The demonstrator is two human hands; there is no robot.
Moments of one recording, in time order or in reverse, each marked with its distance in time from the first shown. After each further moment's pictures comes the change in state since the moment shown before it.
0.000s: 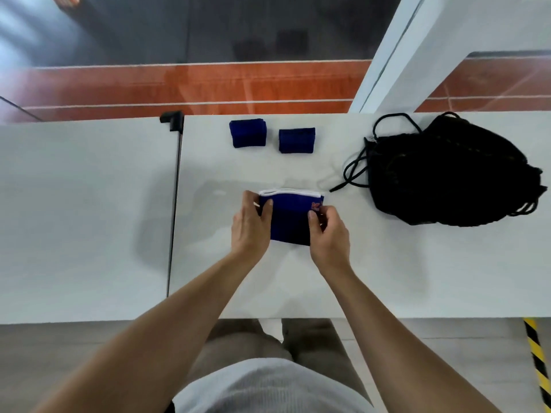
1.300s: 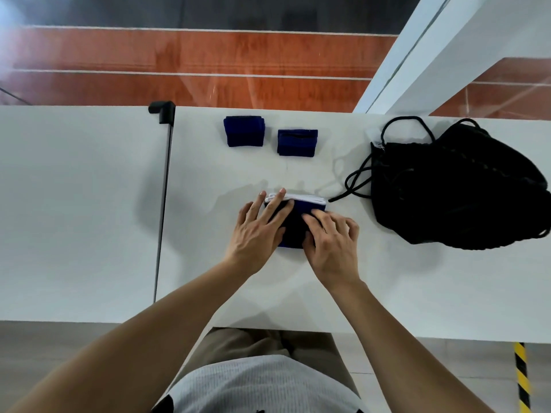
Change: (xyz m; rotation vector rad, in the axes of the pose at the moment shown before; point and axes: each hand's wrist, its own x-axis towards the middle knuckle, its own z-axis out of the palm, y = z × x) left_hand 0.031 -0.031 0.036 0.723 -0.165 0.584; right_hand 0.036 0.034 -0.018 -0.696 -0.067 -0.574
